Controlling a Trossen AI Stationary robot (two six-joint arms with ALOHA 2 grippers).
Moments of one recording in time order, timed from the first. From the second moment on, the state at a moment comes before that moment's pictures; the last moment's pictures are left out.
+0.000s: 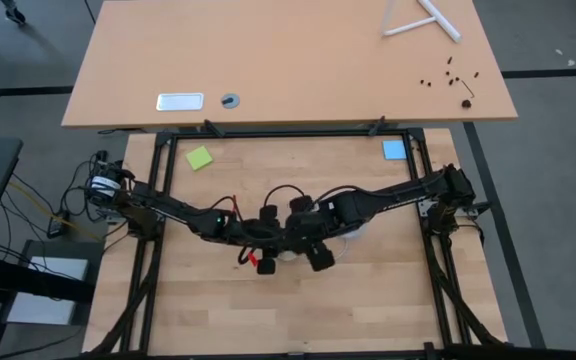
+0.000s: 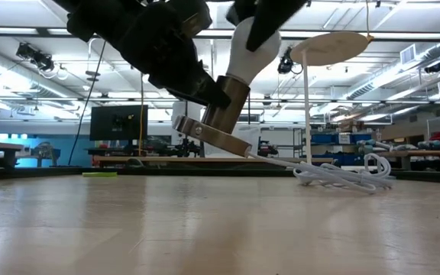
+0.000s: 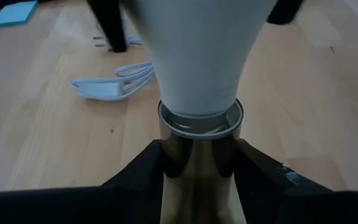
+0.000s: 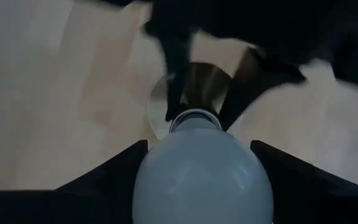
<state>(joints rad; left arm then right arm) -0.22 1.62 0.88 0.14 -0.21 -0.03 0.21 1.86 1.72 -0.99 0.11 -0.12</state>
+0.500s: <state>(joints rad) -0.22 1.62 0.88 0.14 -0.19 -0.03 0.30 1.86 1.72 -0.98 0.40 -0.35</state>
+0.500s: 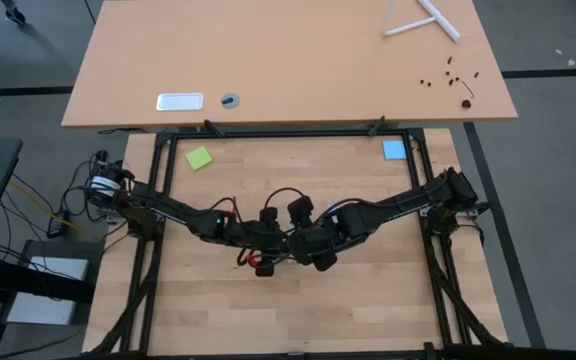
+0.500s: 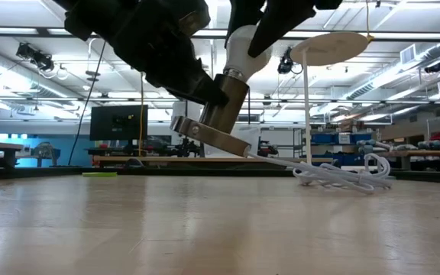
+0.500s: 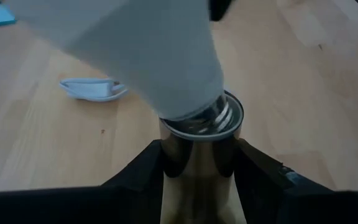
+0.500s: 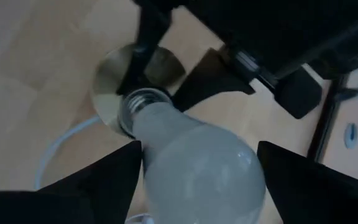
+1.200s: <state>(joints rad) -0.22 1.62 0.88 0.14 -0.23 -0.02 0.25 1.86 1.71 -1.10 0.12 0.02</state>
